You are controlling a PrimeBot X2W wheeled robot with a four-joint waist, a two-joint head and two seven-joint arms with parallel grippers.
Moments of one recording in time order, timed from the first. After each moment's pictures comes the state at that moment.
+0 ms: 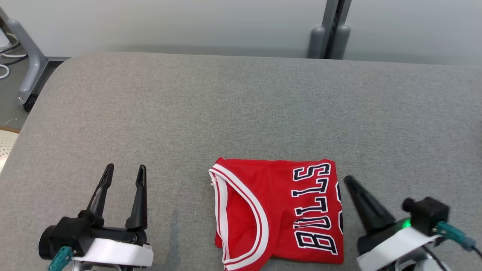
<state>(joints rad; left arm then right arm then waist) 0.00 0.09 -0.06 0.06 -0.25 -0.06 -0.26 -0.09 -0.22 0.36 0.12 0.46 0.13 -0.16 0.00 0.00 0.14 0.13</state>
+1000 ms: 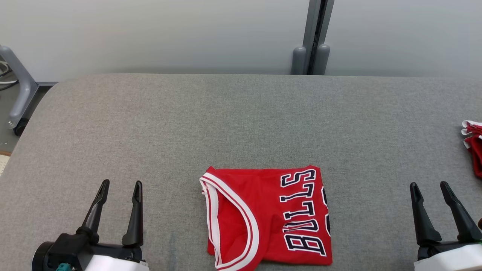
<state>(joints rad) 0.08 0.12 -0.06 0.01 -0.23 -0.03 -0.26 0.10 -0.13 -0.06 -0.04 0.31 0.13 -0.11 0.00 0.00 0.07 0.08</state>
